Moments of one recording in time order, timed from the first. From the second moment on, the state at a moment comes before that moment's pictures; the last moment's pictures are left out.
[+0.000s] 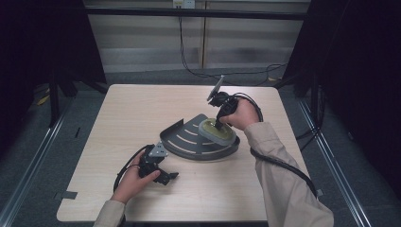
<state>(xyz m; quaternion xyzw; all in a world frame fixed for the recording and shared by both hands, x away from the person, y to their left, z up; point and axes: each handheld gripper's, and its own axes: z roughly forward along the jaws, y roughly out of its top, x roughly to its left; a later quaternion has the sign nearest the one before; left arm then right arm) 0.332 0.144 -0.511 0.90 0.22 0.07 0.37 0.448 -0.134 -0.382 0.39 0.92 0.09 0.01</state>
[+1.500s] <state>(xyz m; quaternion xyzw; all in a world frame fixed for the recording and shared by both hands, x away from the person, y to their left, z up) 0.332 0.144 -0.511 0.90 0.22 0.07 0.37 0.450 -0.140 -0.410 0.43 0.90 0.08 0.01</state>
